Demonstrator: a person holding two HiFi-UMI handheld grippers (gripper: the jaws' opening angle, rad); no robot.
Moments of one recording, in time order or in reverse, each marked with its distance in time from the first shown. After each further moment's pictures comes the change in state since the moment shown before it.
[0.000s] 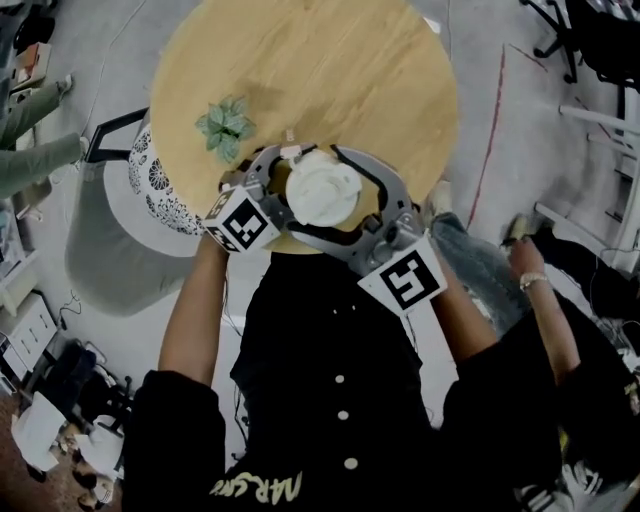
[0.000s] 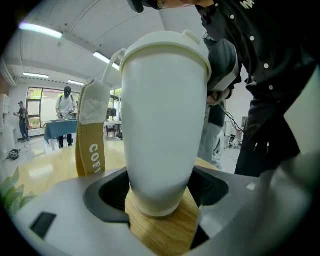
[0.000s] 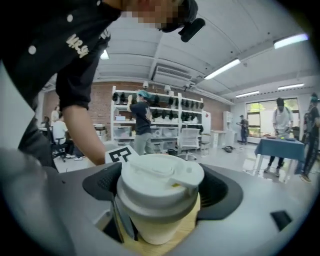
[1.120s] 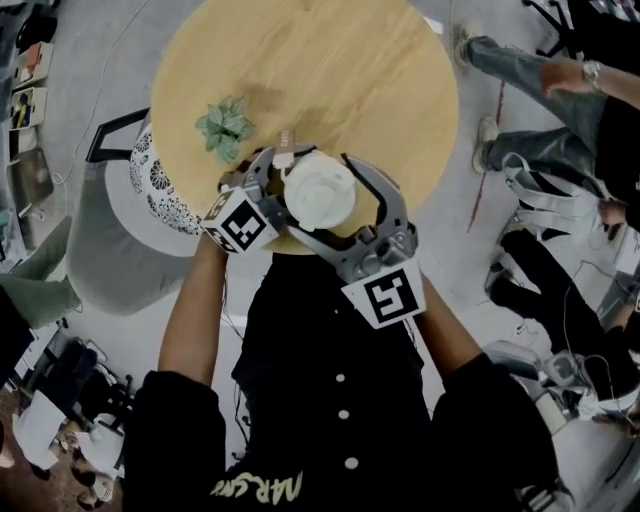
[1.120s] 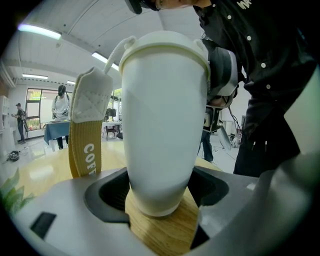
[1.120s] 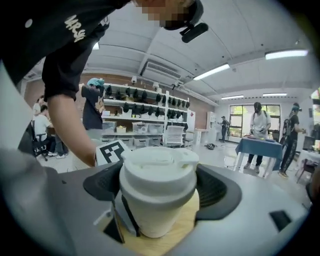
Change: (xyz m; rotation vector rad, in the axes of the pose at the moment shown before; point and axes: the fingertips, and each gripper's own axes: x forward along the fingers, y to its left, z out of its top) left arm 0.001 -0.001 0.000 0.009 0.003 -0.006; right arm -0.007 -0.005 -0.012 0.060 0.038 -0.213
